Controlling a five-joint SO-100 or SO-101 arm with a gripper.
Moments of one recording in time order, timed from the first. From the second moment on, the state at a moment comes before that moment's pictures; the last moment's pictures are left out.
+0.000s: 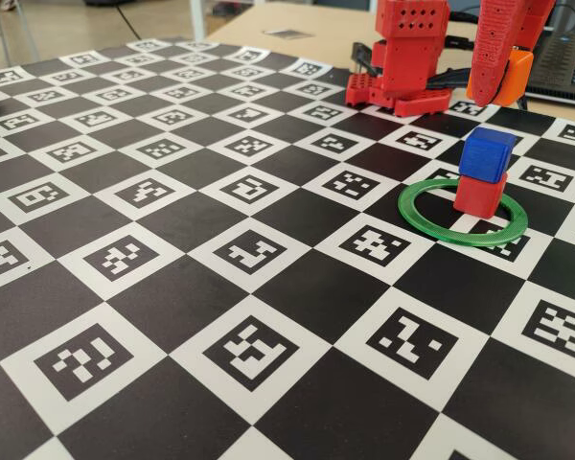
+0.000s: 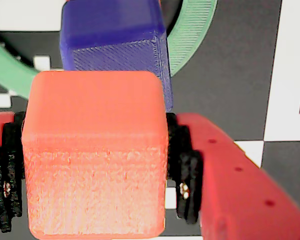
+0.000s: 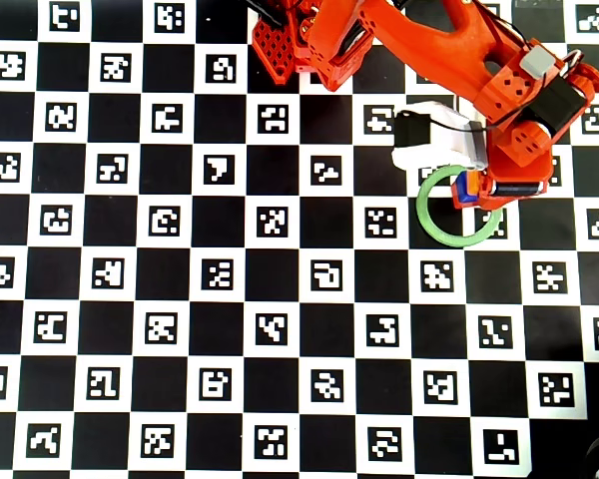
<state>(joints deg) -44.4 86.2 84.3 90.9 44.1</state>
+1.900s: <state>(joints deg) -46.9 87.5 90.7 84.0 41.2</state>
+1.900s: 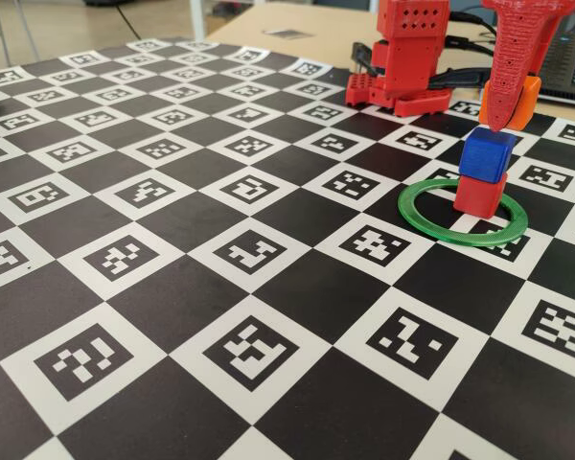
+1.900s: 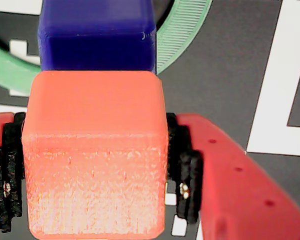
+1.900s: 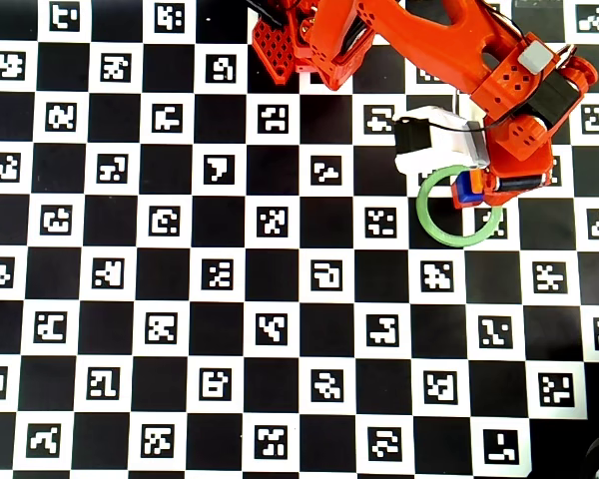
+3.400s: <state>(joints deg) -46.0 87.5 93.1 82.4 37.5</state>
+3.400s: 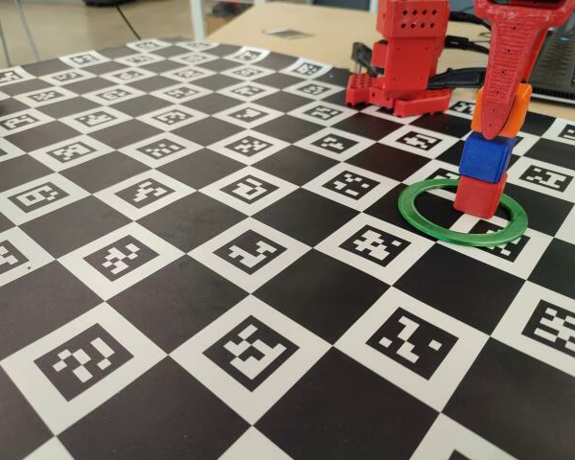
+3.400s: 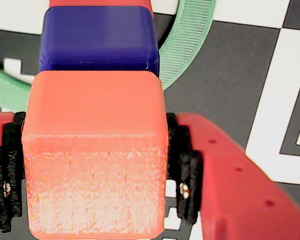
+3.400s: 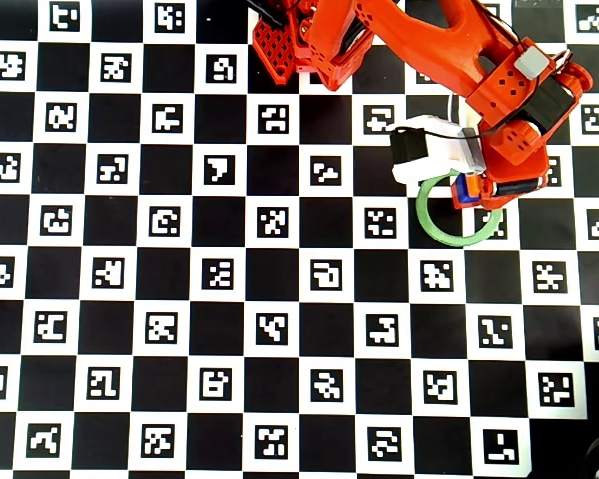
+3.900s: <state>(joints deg) -46.0 87.5 93.8 81.6 37.5</state>
